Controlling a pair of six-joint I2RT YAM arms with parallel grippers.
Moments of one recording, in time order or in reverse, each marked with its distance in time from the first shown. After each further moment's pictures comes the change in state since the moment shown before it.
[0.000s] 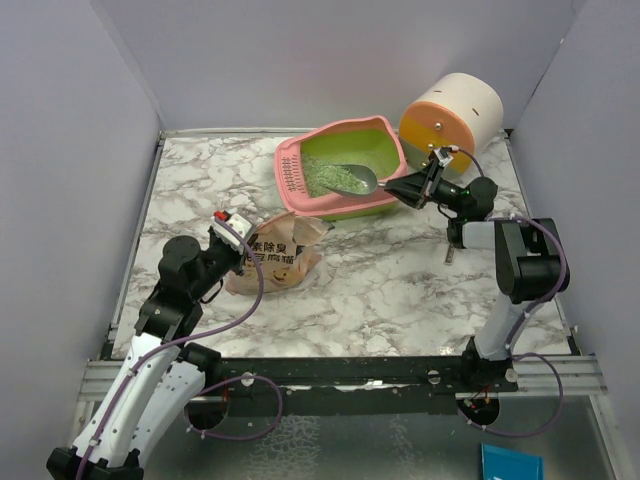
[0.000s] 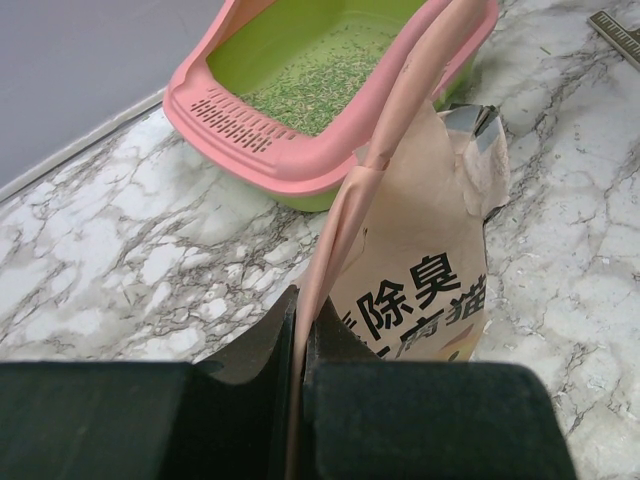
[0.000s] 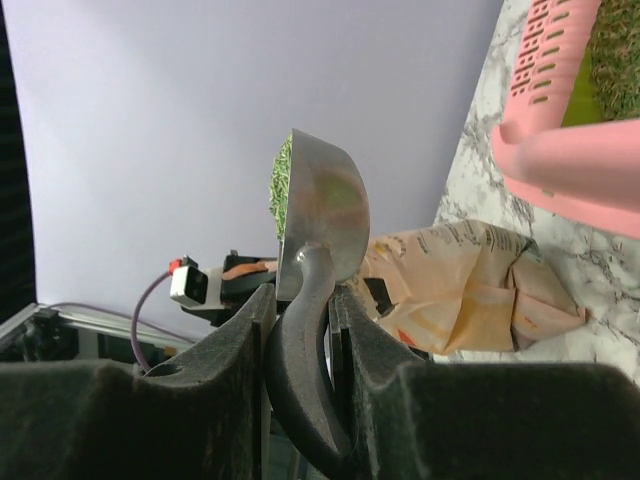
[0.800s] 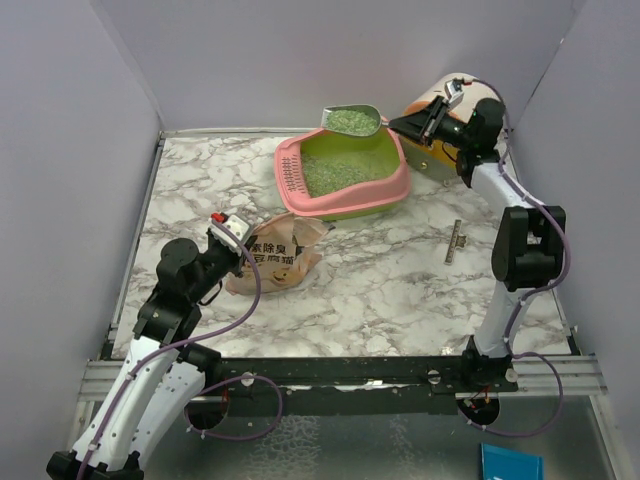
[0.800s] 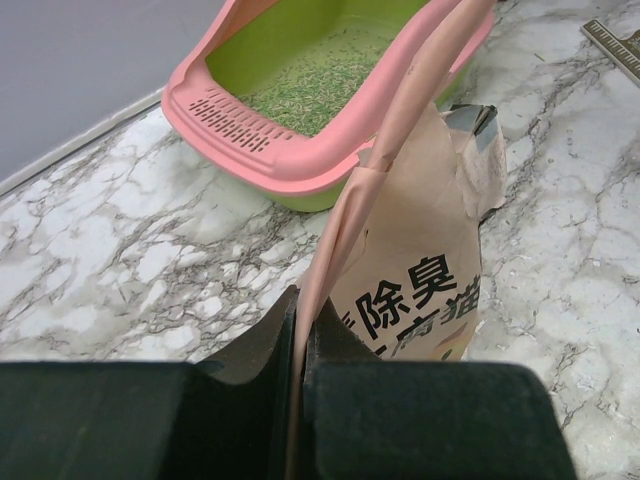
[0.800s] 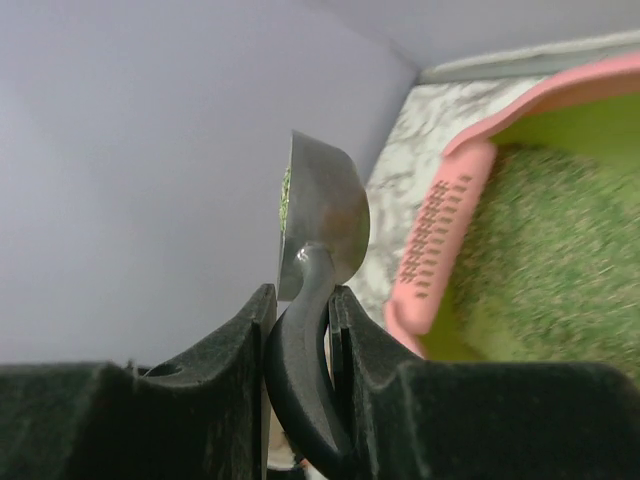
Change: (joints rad) left arm 0.000 -0.024 -0.004 -0.010 0.000 -0.019; right arm -0.023 0.134 0.627 -0.669 0.071 -0.448
